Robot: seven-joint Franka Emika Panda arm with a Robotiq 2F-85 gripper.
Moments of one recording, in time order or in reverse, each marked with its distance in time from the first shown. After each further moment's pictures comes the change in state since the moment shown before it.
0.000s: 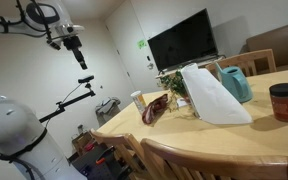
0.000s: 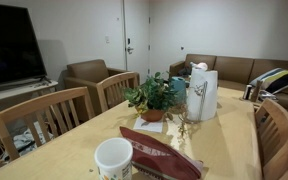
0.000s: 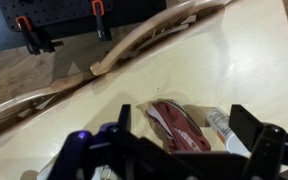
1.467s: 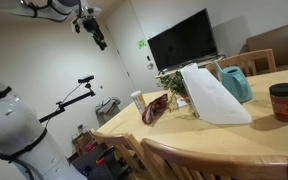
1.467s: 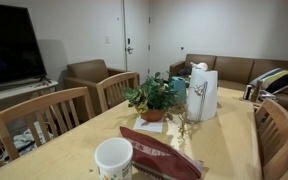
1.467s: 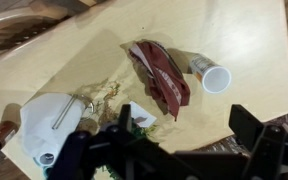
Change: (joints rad) arm -0.016 0.431 -0.012 0.492 -0.191 0.020 -0.020
